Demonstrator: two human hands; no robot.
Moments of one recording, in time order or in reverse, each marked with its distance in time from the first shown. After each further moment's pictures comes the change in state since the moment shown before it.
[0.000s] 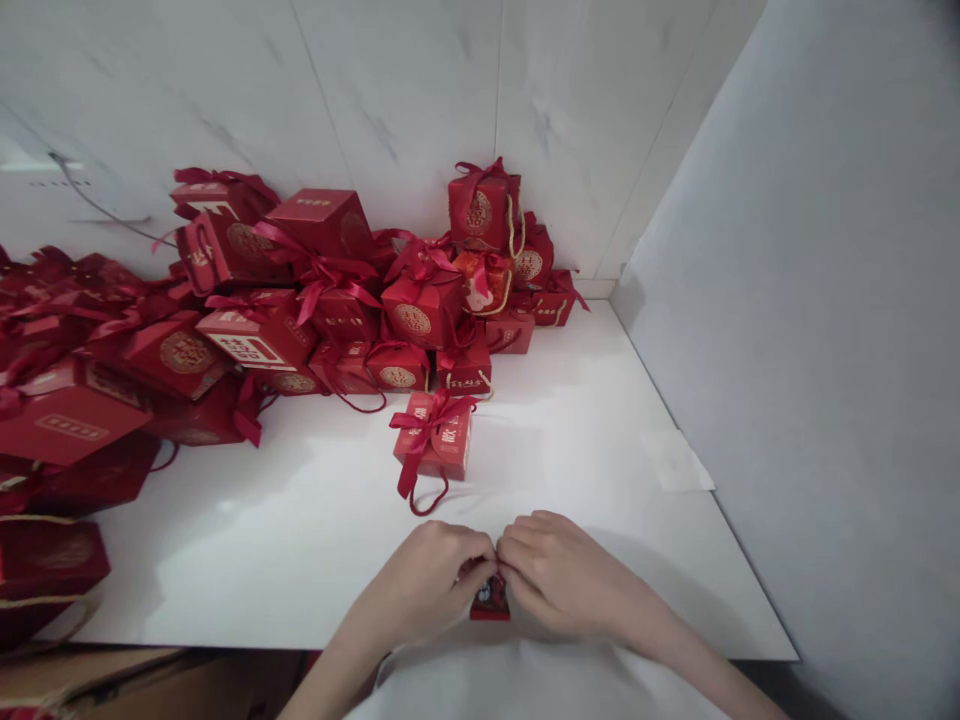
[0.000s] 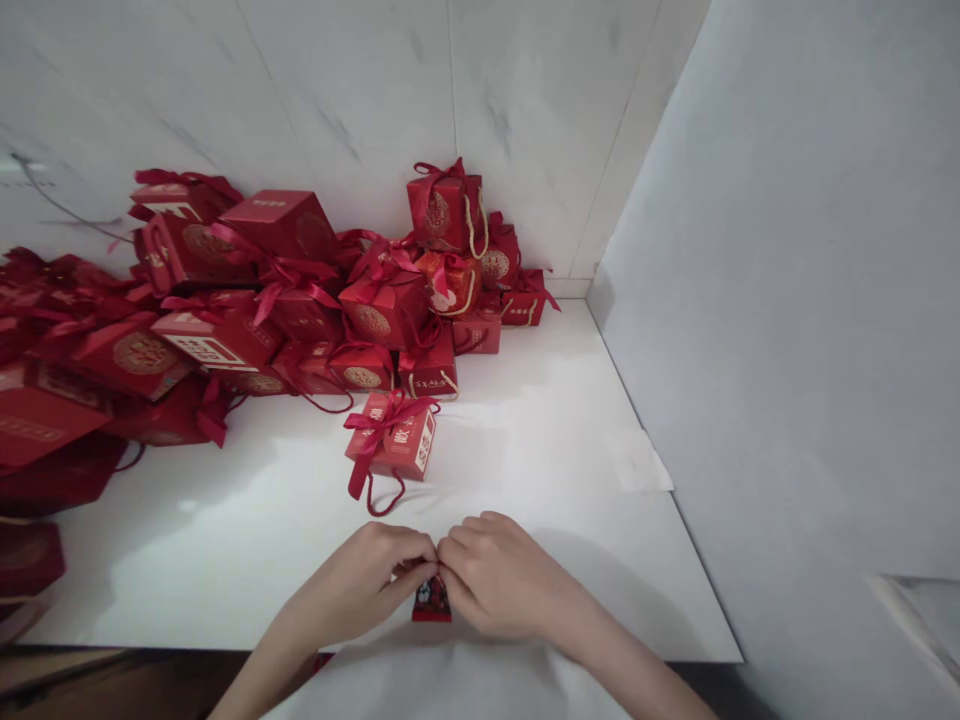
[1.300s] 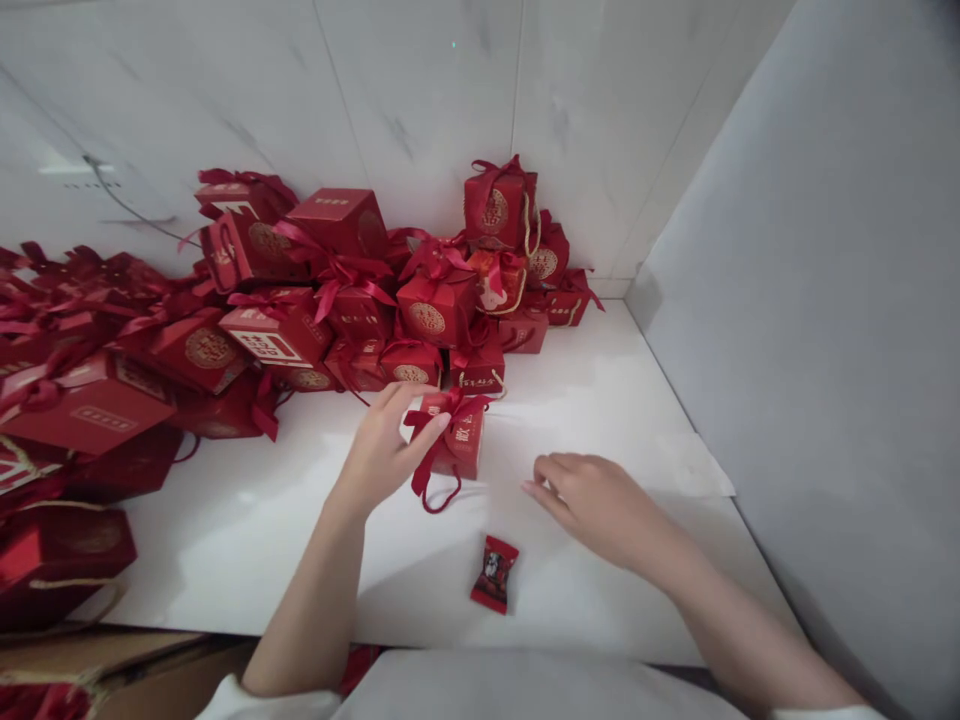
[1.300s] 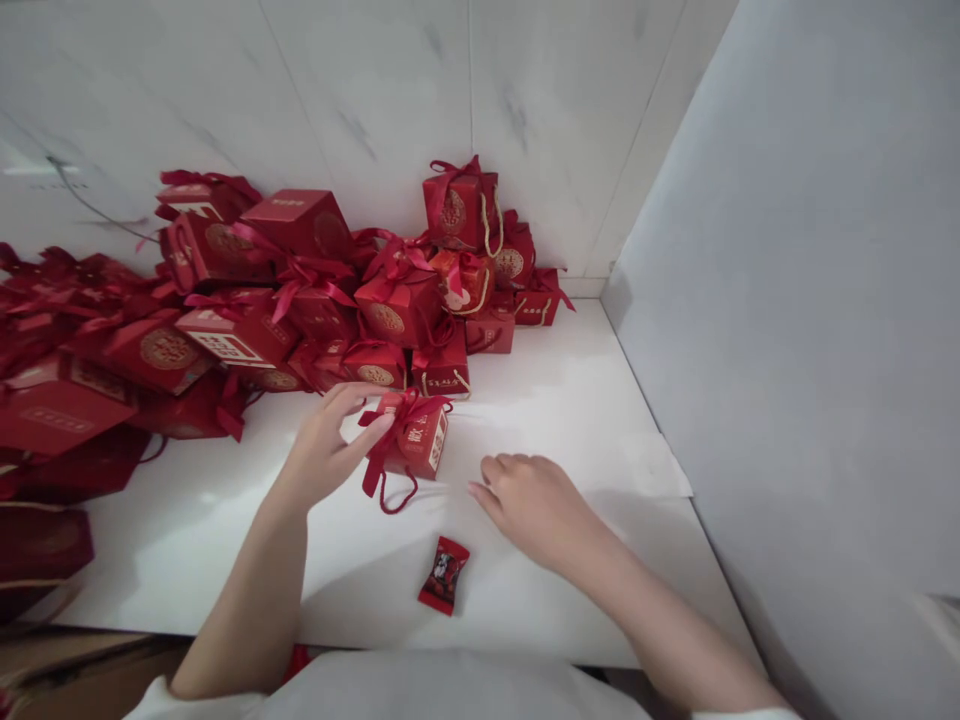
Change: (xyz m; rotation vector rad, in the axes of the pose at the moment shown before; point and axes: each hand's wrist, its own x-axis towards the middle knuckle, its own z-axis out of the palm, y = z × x) left_hand 0.026 -0.048 -0.084 0.069 0.744 0.055; right_hand 0.020 0.015 -0.055 -0.170 0.029 0.372
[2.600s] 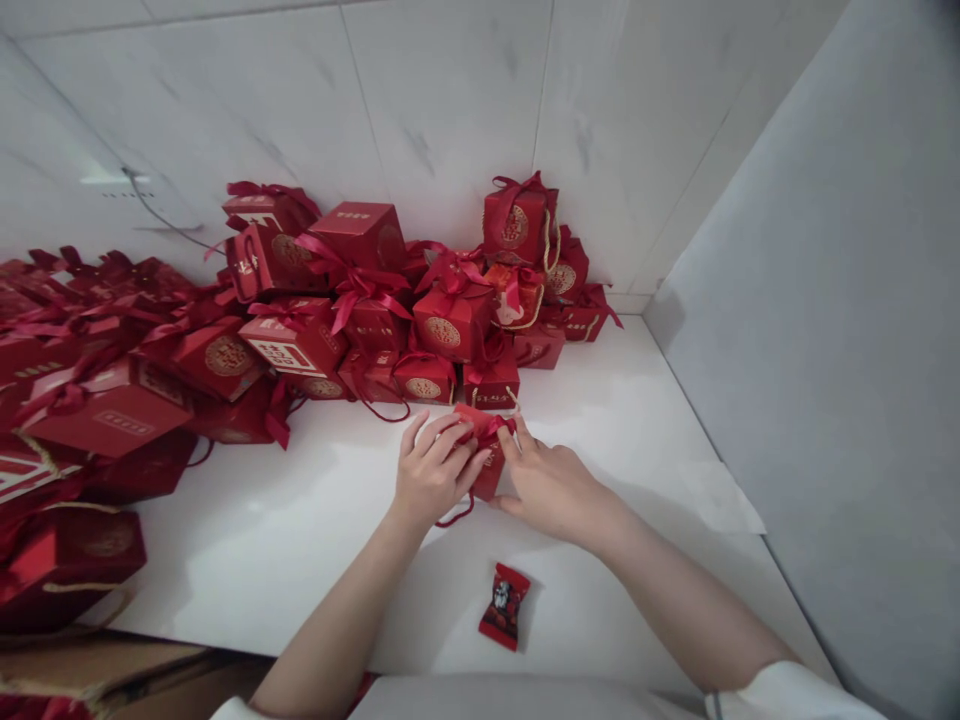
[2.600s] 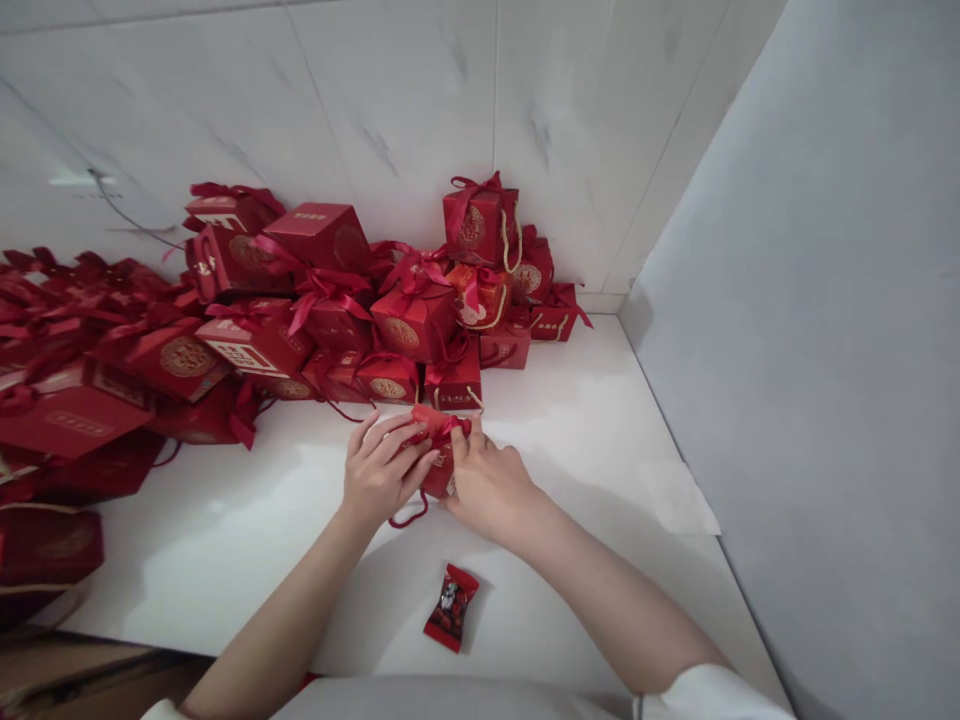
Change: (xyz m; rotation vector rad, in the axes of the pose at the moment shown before) left_hand -0.009 -0.025 0.061 0.366 0.316 0.425; right_hand 0.071 -0.032 -0.004 -0.058 -0.166 0.055
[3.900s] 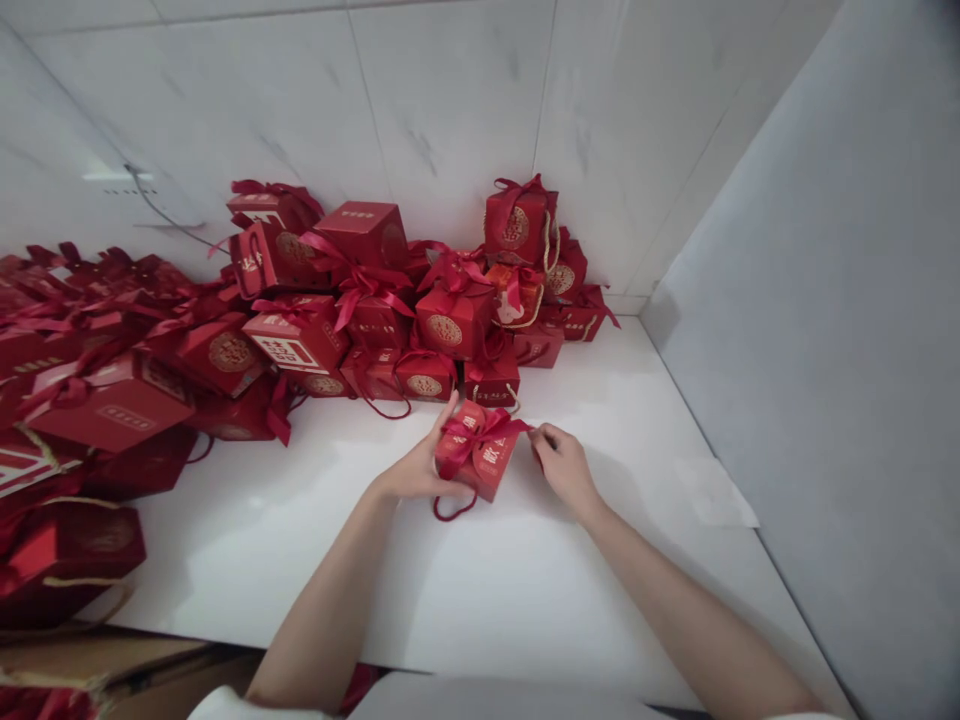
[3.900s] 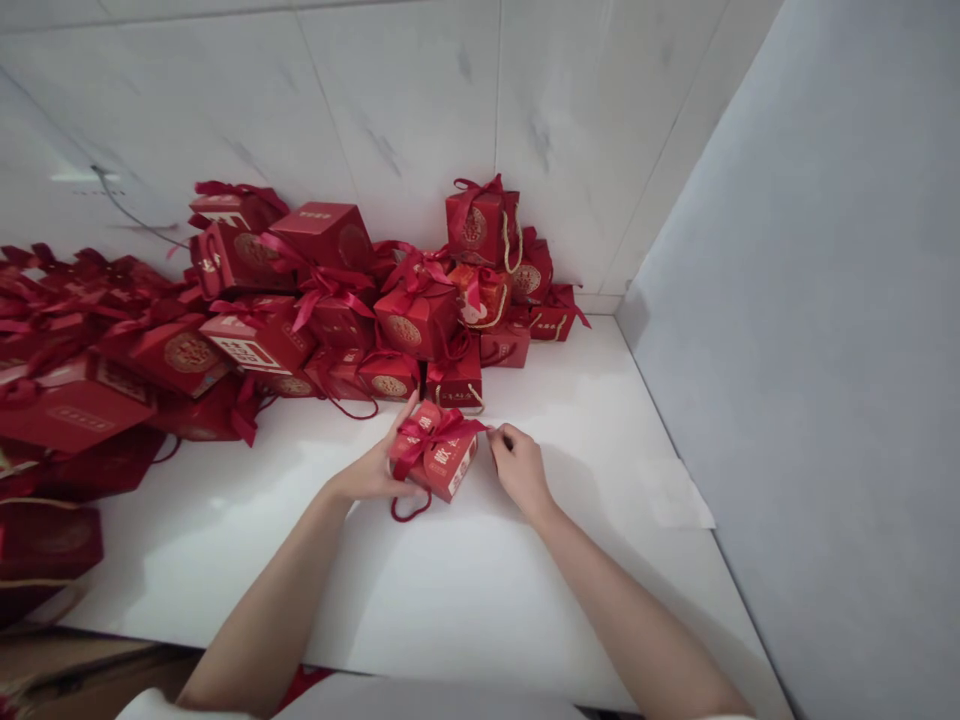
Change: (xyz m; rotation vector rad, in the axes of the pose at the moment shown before) left_hand -0.012 -0.043 0.004 -1.121 -0.611 -0.415; right_hand 0.031 0.056 0.085 1.234 0.599 0.281
